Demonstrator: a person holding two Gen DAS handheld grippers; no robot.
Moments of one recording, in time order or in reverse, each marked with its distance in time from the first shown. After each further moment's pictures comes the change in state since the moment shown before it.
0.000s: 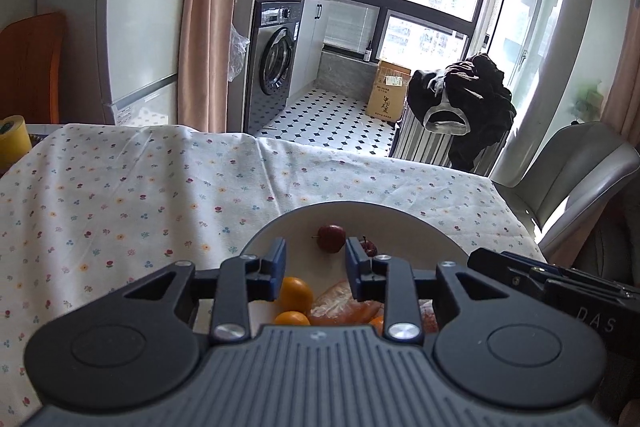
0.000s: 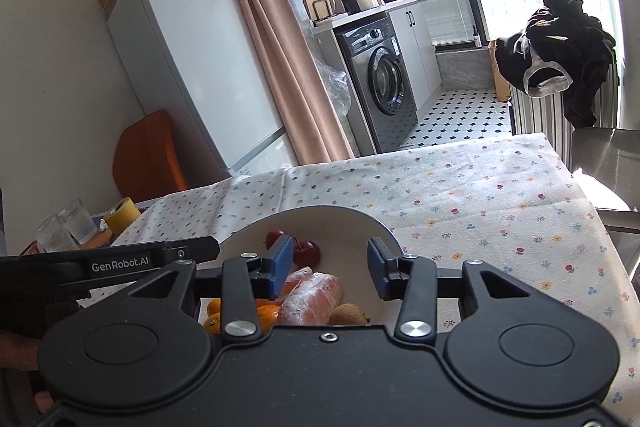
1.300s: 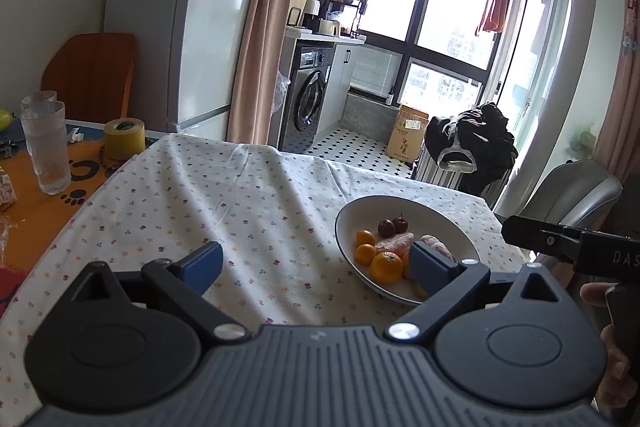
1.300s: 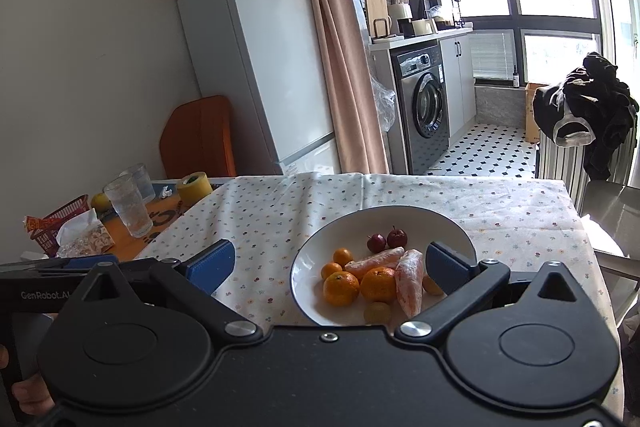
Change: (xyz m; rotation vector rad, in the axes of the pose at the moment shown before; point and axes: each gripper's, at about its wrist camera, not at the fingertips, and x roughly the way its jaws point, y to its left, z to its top) left arm -0.179 0.066 -0.052 -0.067 -0.123 0.042; right arm -0.104 0.100 -0.009 -0.173 -0.012 0.047
